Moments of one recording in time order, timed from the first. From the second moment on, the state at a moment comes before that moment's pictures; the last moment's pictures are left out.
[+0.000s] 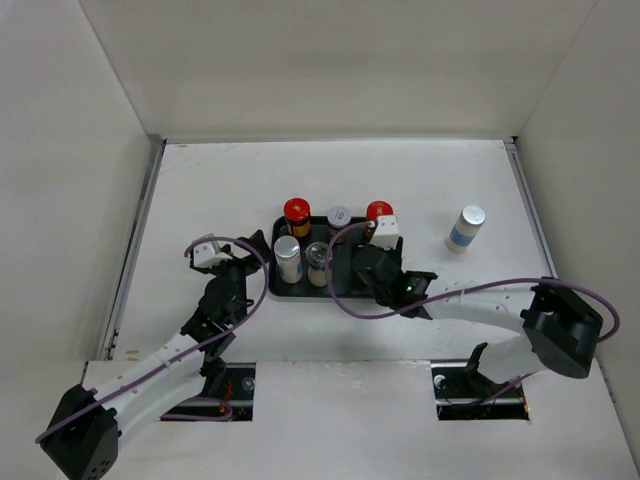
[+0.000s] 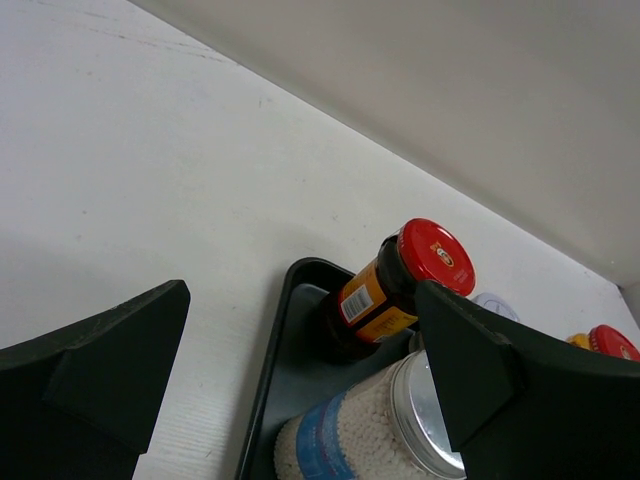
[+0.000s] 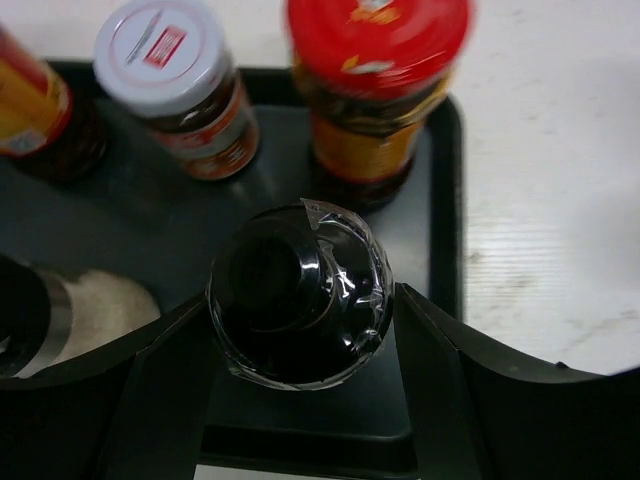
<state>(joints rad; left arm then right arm) -0.65 0.69 0.16 0.58 -0.78 -0.51 0.98 1.37 0.73 0.02 0.81 0.54</state>
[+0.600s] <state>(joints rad) -0.64 0.67 0.16 0.59 -0.77 -0.51 1.06 1.46 0.77 0.08 0.76 0.58</state>
